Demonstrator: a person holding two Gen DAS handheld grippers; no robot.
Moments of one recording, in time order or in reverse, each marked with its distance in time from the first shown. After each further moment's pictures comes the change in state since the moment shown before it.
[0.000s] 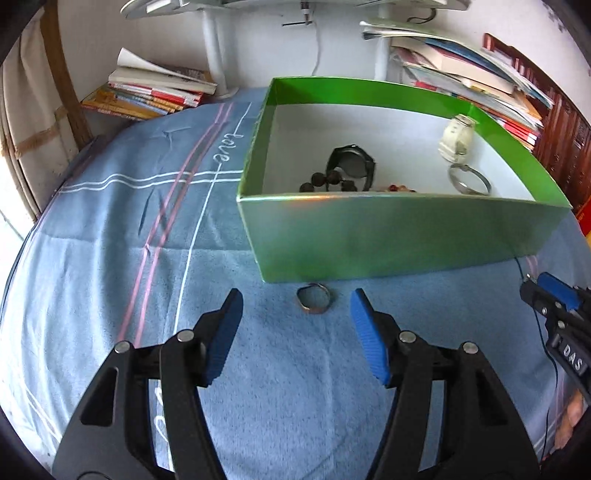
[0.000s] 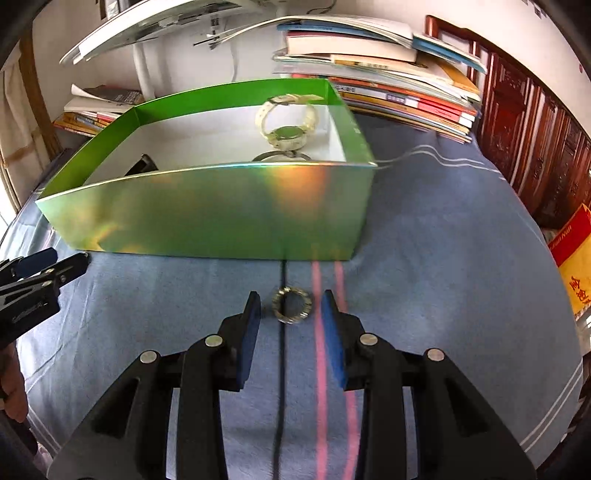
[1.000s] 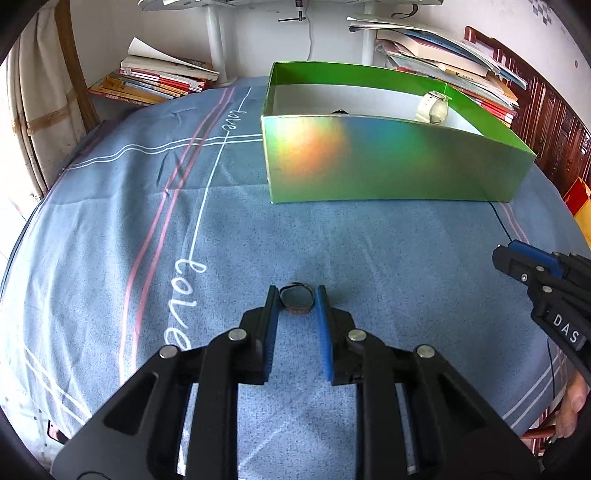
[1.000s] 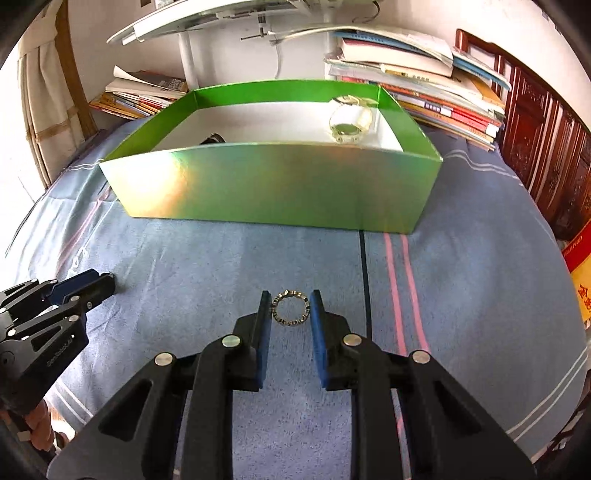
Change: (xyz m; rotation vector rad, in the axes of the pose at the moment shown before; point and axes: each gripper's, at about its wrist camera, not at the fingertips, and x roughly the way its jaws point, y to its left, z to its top) left arm -0.038 0.011 -0.055 0.028 0.009 -0.038; right arm -0.028 0.042 -0.022 -0.041 0.018 0.072
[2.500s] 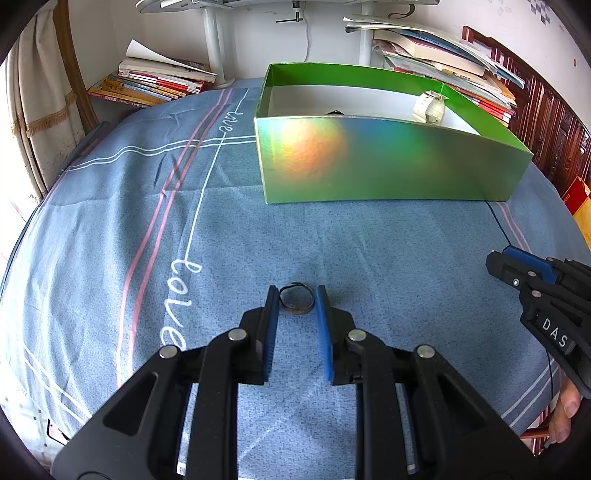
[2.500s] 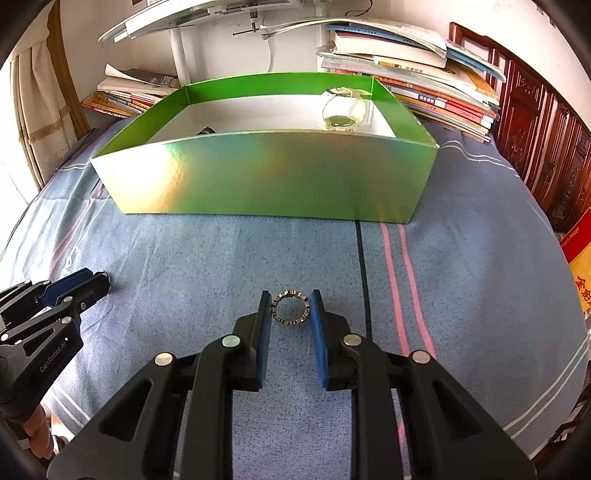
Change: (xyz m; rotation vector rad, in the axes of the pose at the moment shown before) left arm -0.001 -0.003 0.002 0.002 -0.005 -0.003; right arm 0.000 0.001 -0.001 0.013 0.004 -0.021
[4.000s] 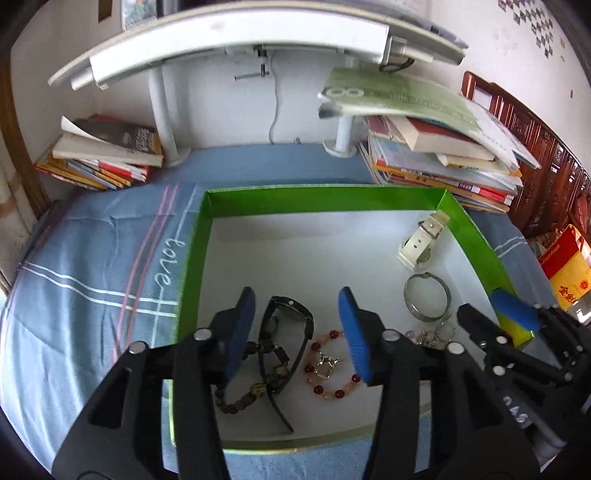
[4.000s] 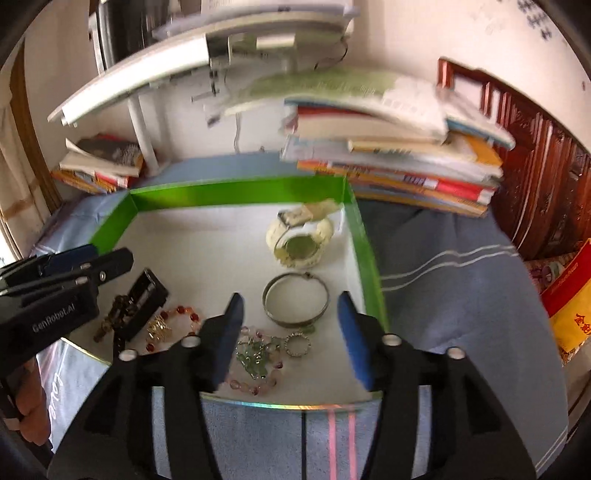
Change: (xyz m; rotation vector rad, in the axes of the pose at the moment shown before) left arm 0.038 -0.031 0.164 0.009 -0.113 -0.085; right arm 0.018 -0.044 0.116 0.049 -0.166 -0.033
